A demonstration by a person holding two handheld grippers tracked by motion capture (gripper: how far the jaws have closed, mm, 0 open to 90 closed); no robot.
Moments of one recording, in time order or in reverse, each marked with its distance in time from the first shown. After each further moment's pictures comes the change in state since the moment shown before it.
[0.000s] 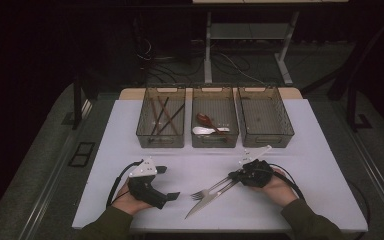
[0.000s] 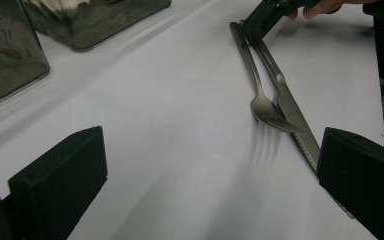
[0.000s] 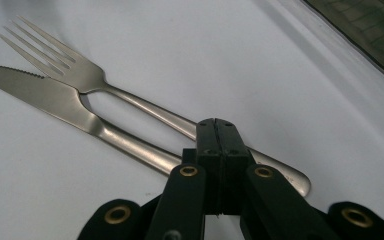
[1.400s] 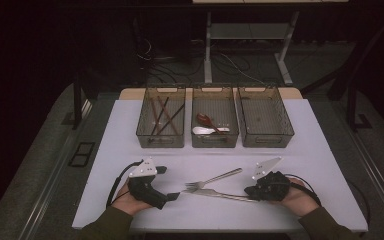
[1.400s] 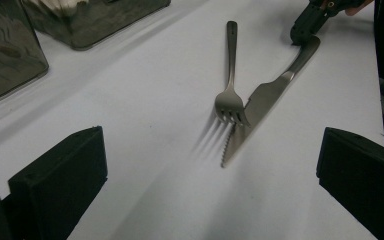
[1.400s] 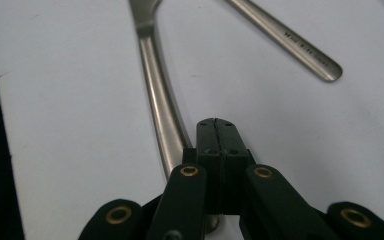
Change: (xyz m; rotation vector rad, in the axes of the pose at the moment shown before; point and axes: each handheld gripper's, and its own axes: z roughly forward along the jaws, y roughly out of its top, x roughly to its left) left arm 0.000 0.000 0.000 0.004 -0.002 -0.001; right arm 0.013 -0.032 -0.036 0.148 0.040 -0.081
